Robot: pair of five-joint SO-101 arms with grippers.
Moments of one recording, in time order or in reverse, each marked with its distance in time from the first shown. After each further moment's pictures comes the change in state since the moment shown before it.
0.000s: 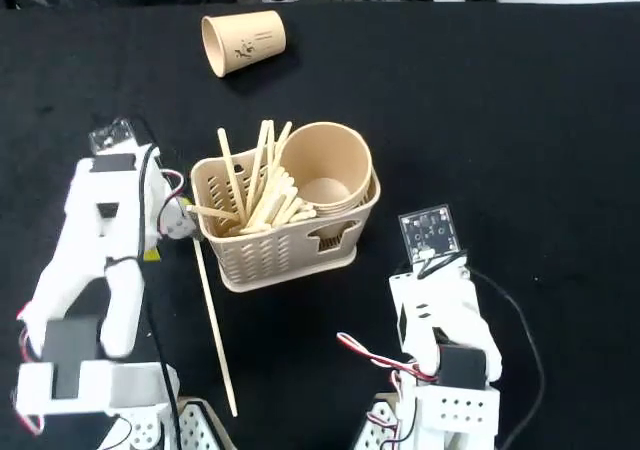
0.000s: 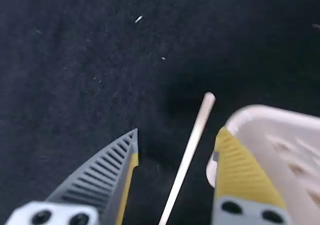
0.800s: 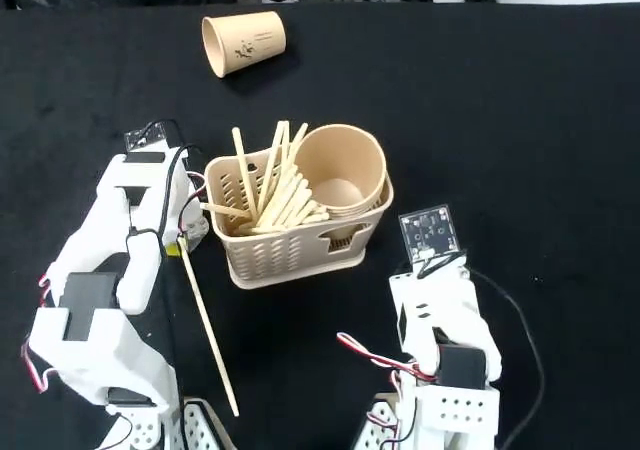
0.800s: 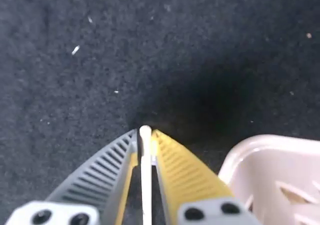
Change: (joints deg) left arm 3.3 14.3 -4.0 -7.1 -2.5; right arm 0.0 0.0 0.0 0.0 0.0
